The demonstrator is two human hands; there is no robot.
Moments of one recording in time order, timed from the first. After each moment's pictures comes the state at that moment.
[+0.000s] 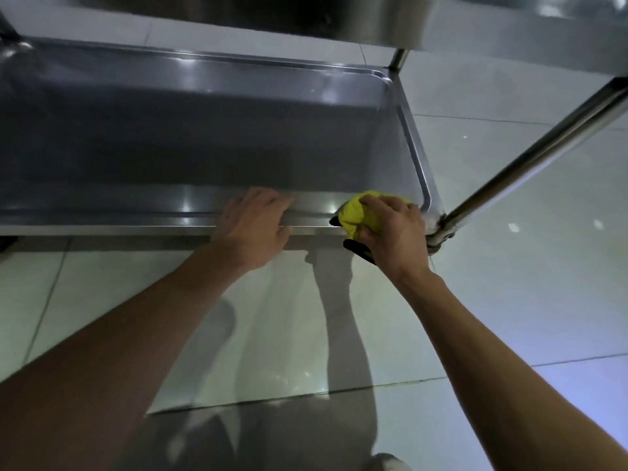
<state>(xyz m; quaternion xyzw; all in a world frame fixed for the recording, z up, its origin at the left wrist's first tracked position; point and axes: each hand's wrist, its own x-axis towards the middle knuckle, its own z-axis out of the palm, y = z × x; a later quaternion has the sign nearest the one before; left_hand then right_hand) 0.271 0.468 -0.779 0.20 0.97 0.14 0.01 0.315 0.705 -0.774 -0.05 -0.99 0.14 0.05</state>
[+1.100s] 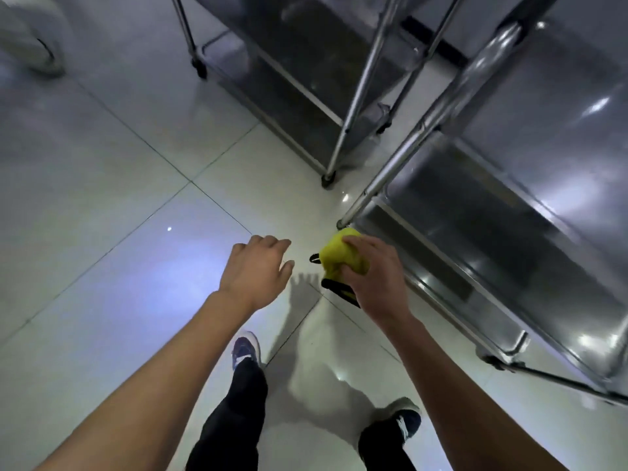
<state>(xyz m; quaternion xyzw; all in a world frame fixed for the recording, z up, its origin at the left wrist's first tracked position) 0.610 -0.075 -0.262 -0.20 0.95 0.17 0.14 0.493 0.118 -0.248 0.26 -0.91 0.29 -0.16</state>
